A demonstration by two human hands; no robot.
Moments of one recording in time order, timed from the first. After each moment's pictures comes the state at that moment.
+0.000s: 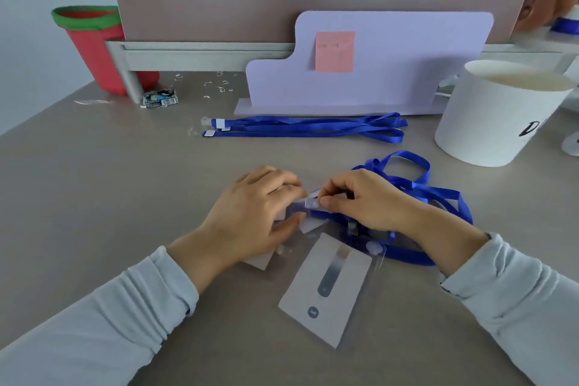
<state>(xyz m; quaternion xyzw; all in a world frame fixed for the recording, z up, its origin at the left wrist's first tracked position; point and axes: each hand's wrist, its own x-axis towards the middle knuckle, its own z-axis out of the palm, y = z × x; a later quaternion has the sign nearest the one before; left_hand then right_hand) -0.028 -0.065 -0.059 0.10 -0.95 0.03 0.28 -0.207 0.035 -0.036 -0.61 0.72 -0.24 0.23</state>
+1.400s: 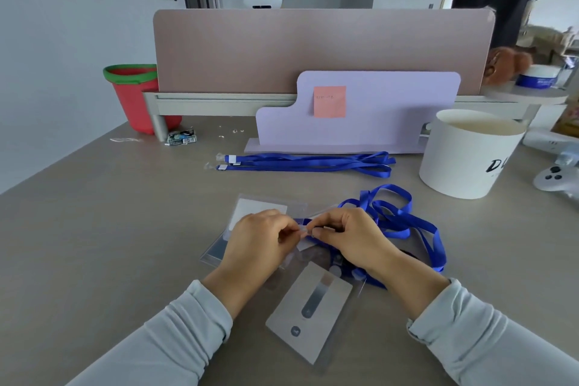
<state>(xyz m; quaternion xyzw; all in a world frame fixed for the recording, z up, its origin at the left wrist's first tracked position) -0.029 -0.024 -0.055 0.26 -0.90 -0.12 0.33 -0.178 0.060 -0.044 -0.52 0.69 -0.43 0.26</state>
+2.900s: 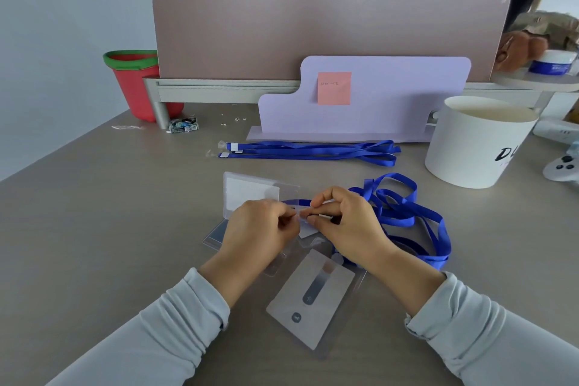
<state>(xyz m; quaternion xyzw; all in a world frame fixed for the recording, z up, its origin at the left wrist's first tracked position) -0.026 -0.016 -0.050 0.34 -0.88 -0.14 0.30 -0.164 0.061 -0.048 -0.54 0.66 -0.49 0.20</state>
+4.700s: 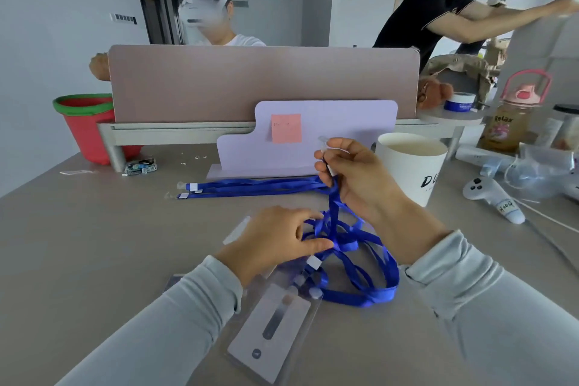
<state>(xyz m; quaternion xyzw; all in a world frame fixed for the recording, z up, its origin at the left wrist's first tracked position) -0.098 -0.007 0.002 0.19 -0.96 -0.13 0.15 -0.222 0.075 0.061 -0.35 0.47 -0.75 0.32</state>
